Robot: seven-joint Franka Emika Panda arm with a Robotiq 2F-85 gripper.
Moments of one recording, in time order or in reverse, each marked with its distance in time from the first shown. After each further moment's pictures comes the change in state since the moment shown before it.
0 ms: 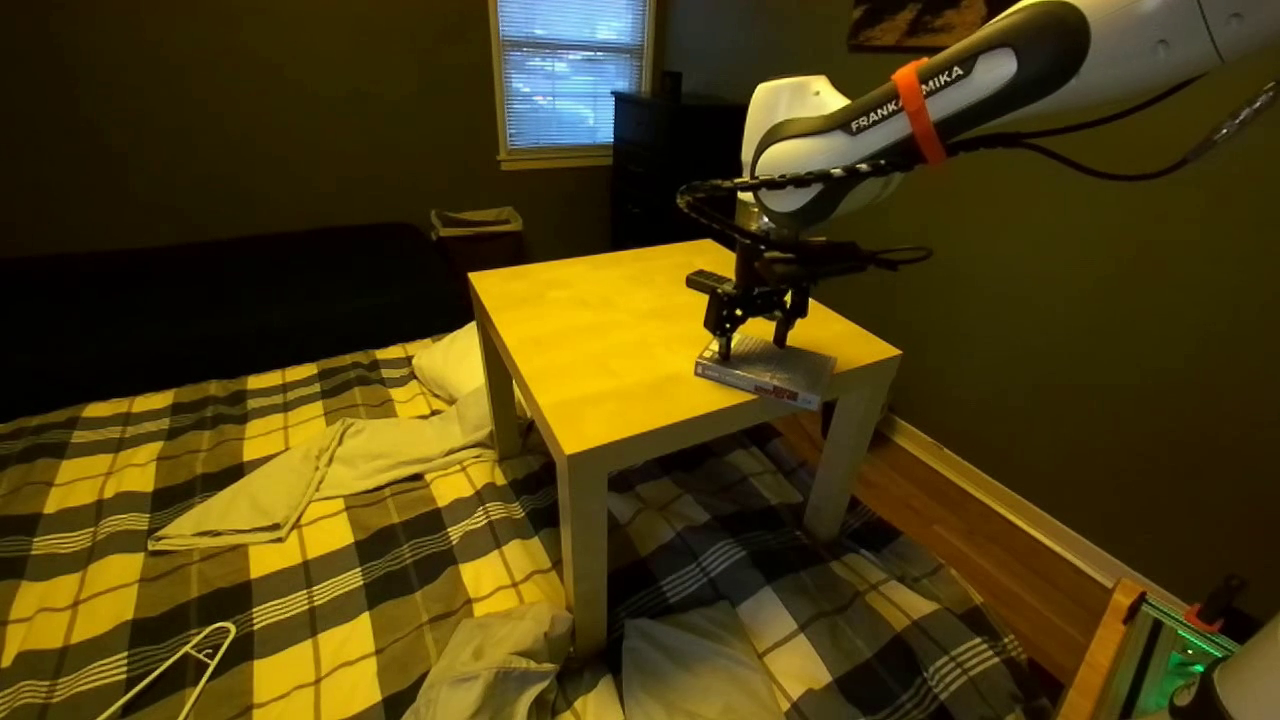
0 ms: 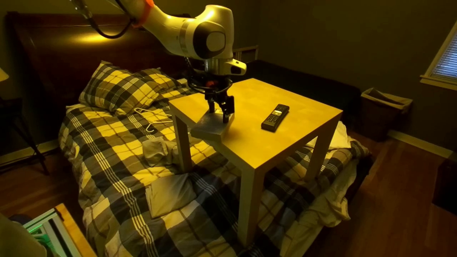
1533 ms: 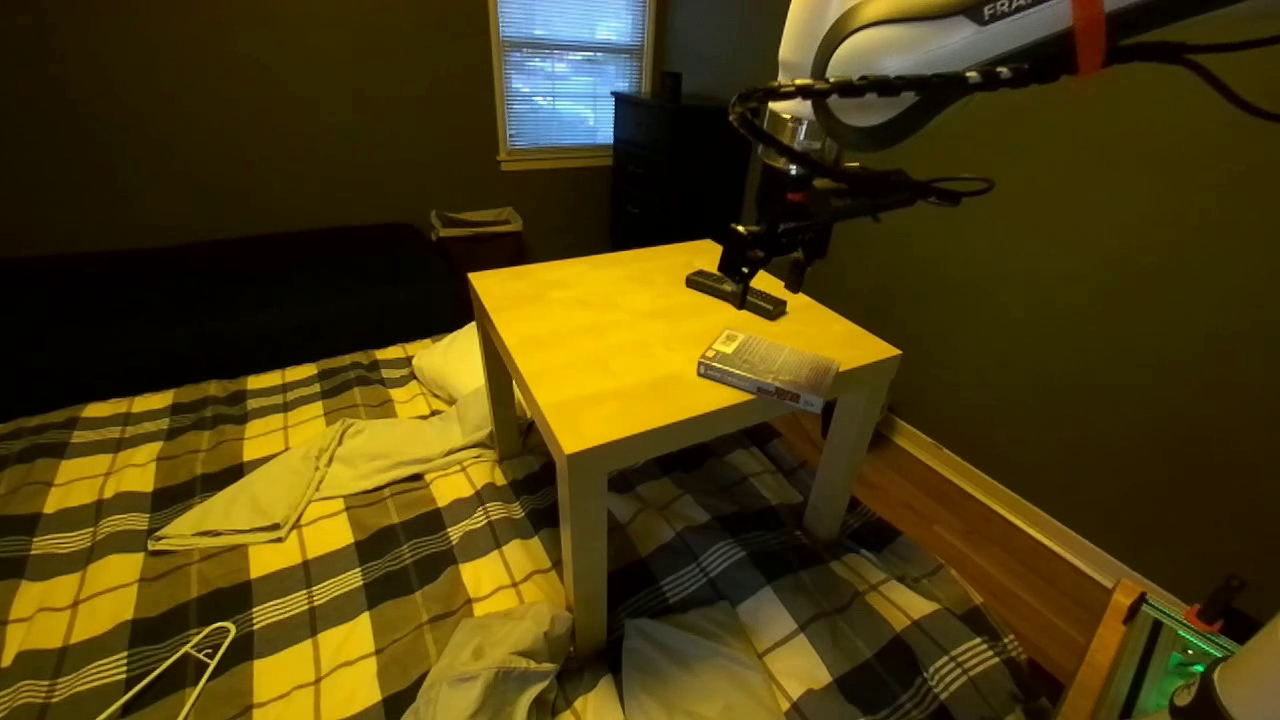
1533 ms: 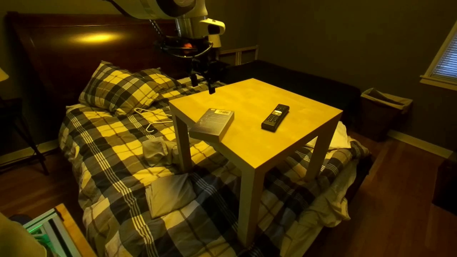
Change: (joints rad) arm 0.008 -0.283 0.078 -0.099 -0.045 -0.051 -0.052
